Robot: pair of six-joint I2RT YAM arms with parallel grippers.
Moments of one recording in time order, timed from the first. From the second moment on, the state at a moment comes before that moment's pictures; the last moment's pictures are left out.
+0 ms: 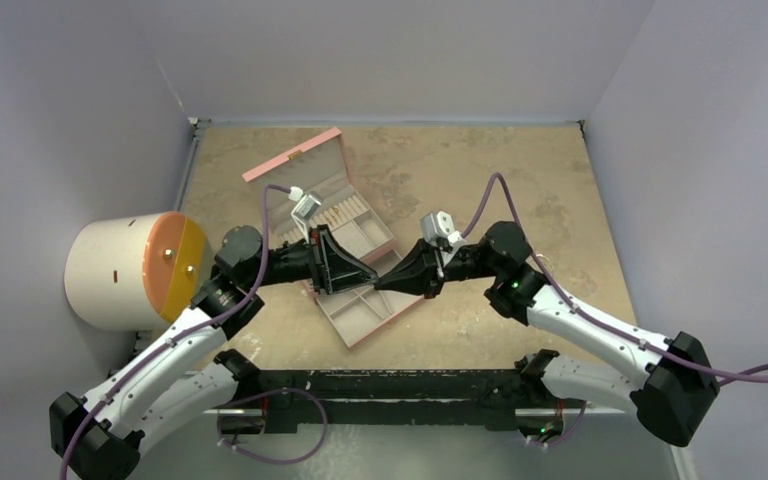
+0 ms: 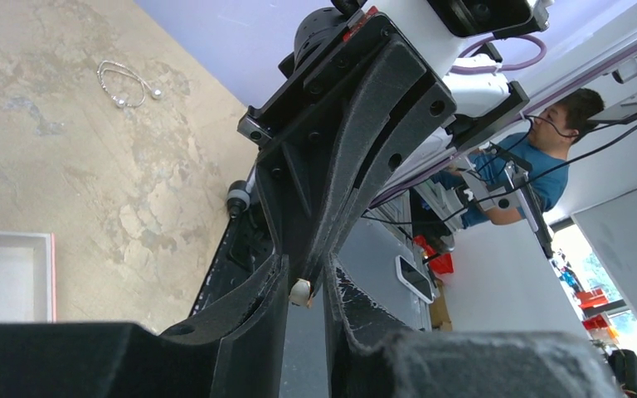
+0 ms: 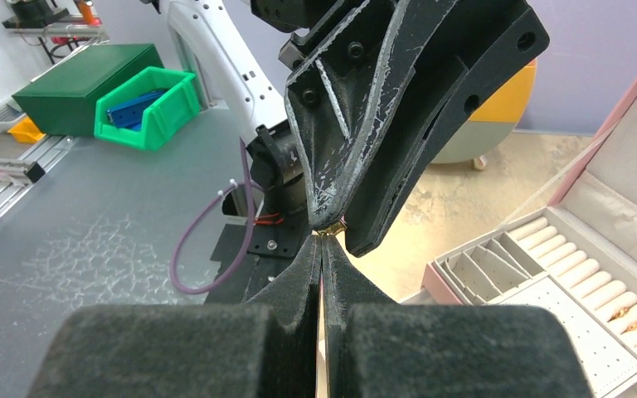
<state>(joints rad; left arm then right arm) -0.62 0.80 0.66 0.21 0.76 -0.86 0.78 1.06 0.68 0.55 -0.93 0.20</state>
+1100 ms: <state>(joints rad) -0.62 0.79 0.66 0.22 0.76 -0.86 0.78 1.02 0.67 0.53 -0.87 0.20</state>
